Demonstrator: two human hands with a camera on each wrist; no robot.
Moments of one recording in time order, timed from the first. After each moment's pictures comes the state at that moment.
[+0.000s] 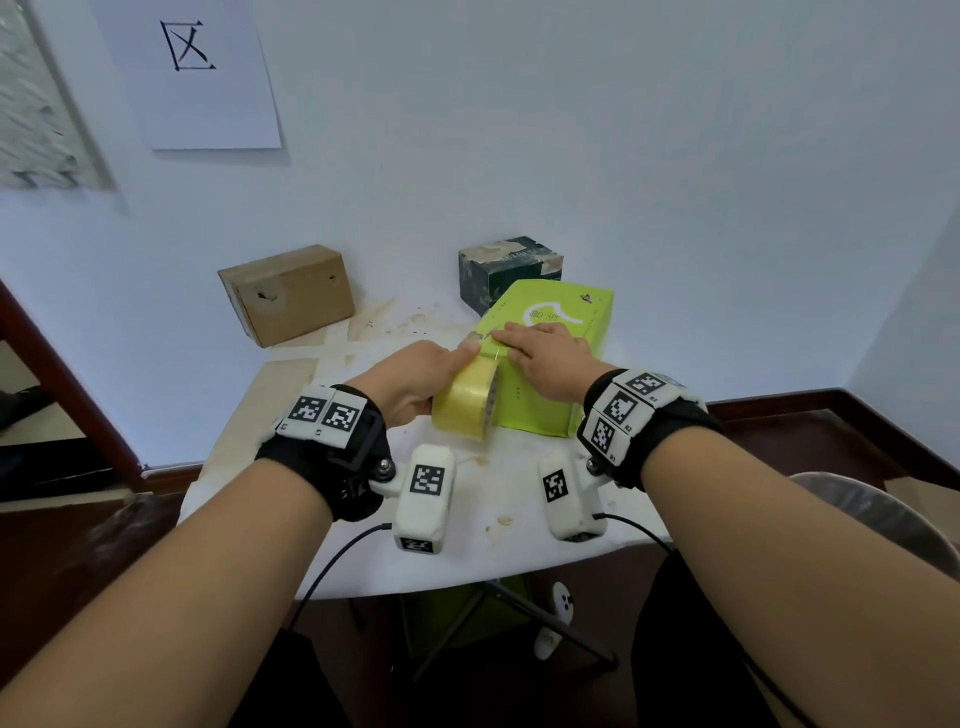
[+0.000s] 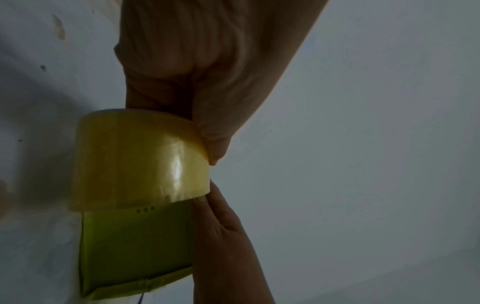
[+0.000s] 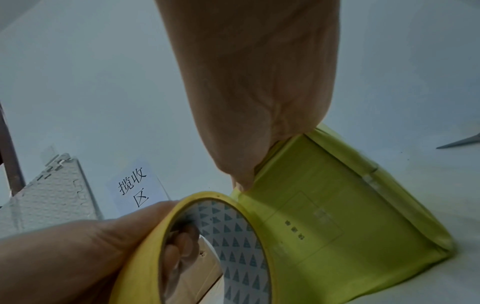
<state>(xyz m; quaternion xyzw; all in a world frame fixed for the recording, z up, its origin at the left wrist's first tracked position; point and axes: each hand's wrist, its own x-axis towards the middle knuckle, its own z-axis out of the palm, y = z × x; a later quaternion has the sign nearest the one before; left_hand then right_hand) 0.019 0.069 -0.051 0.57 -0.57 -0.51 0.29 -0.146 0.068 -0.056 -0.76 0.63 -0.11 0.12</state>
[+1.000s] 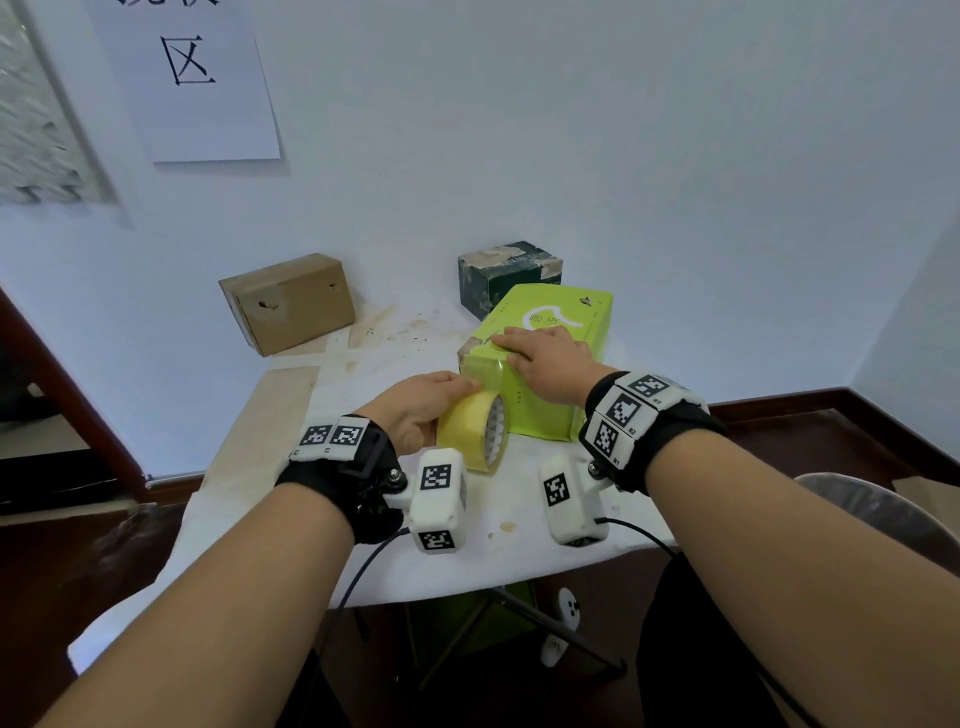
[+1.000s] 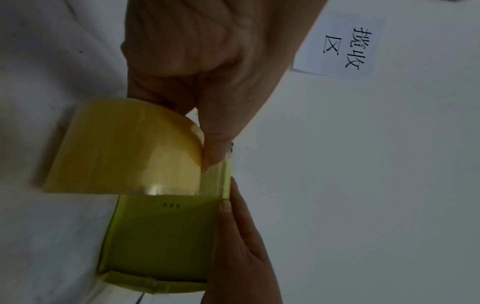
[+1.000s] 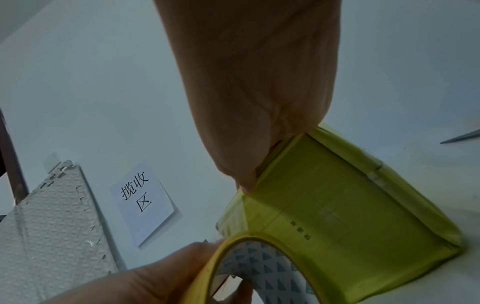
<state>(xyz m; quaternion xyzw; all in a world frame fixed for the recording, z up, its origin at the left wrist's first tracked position) 0.019 0.069 -0.077 0.55 -0.47 -0.62 0.31 -0.145 0.067 -0.057 -0.75 0.64 -0.11 0.13</state>
